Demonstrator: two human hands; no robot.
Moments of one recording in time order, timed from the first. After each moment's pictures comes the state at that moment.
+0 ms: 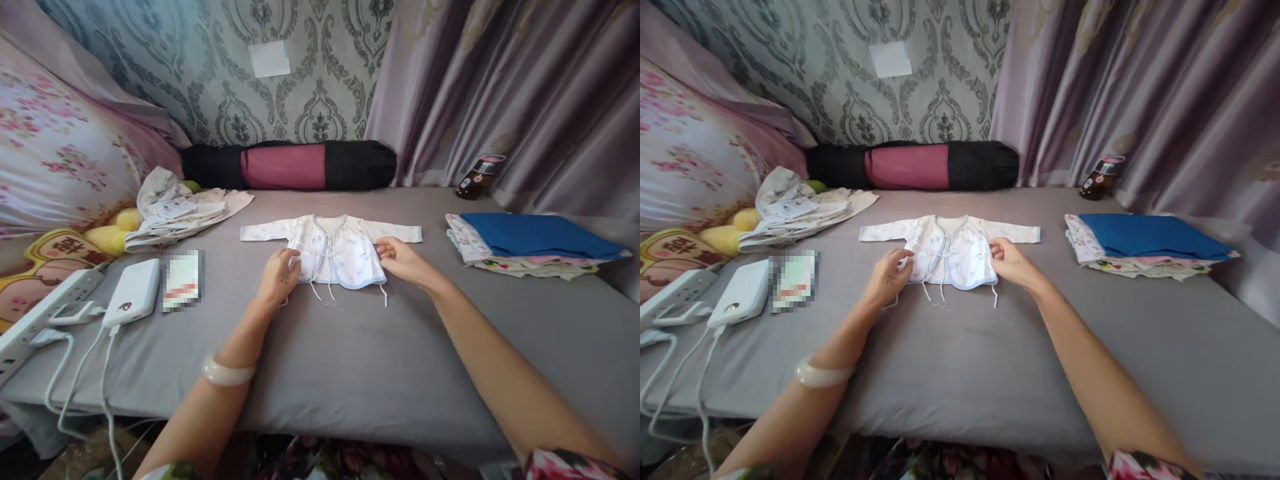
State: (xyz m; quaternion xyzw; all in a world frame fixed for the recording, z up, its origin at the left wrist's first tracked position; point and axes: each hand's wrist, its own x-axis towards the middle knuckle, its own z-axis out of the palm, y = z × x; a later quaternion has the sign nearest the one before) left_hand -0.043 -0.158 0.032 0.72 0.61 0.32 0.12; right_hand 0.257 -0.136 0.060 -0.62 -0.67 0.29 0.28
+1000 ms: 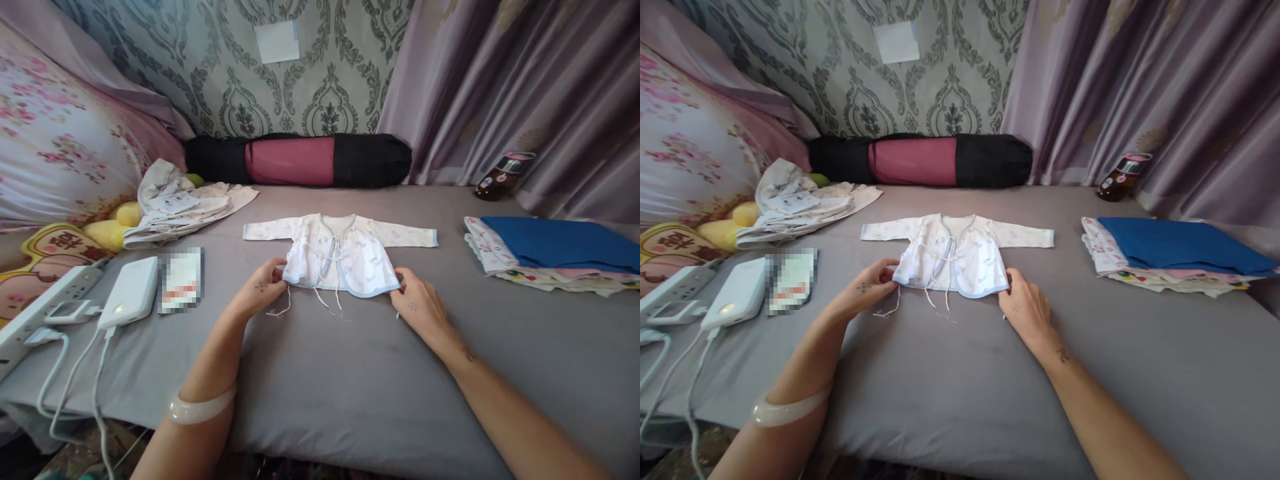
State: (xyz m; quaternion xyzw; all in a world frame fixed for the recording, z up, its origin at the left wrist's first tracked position) left_hand -0.078 -0.174 0.045 0.63 0.61 0.30 0.39; right_hand 0.239 -0.188 0.044 -0.74 -0.66 0.09 0.11
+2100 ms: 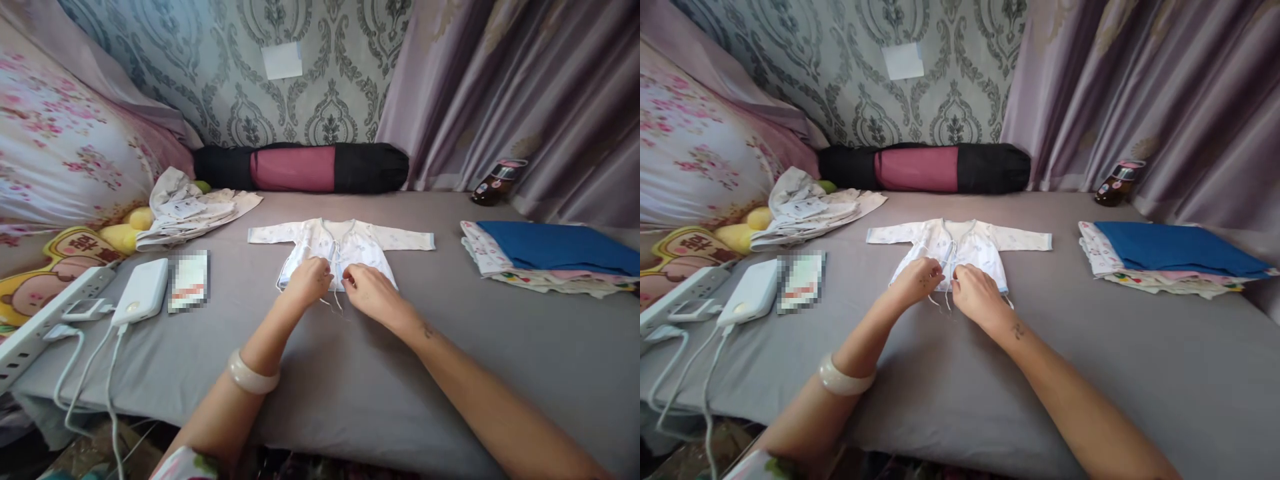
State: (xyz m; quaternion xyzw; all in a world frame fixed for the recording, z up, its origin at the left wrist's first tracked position) left_hand 0.008 -0.164 0.079 0.78 0.60 0.12 0.15; right_hand 0.169 -0.181 0.079 -0.56 -0.81 0.13 0.12
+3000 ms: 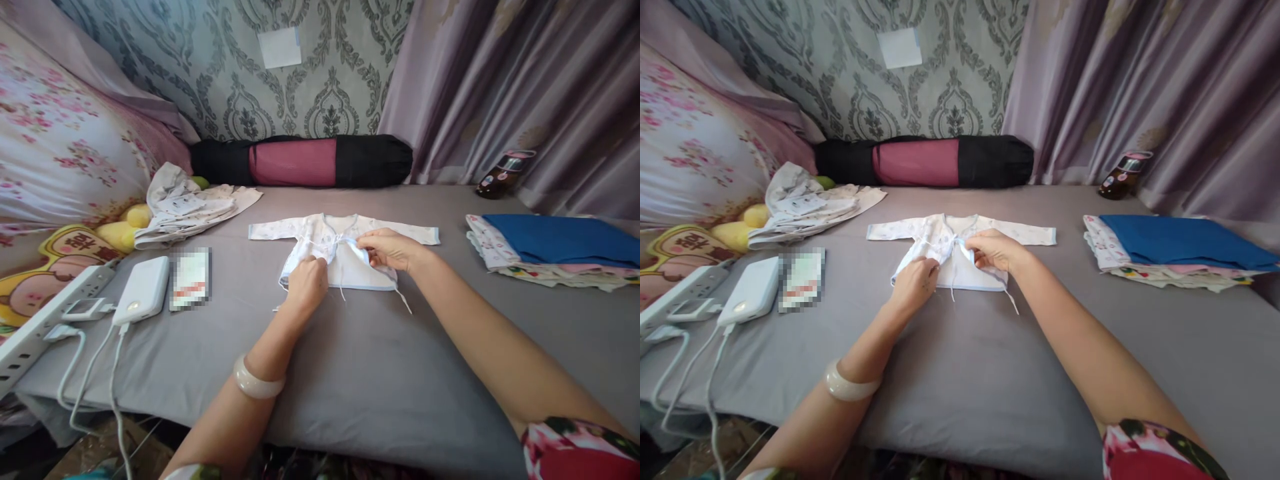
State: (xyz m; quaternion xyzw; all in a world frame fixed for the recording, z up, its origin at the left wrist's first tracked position) left_hand 0.004 -0.169 0.053 0.76 0.64 0.12 0.05; right_hand 0.186 -0.109 0.106 -0.55 -0.49 0.62 0.26
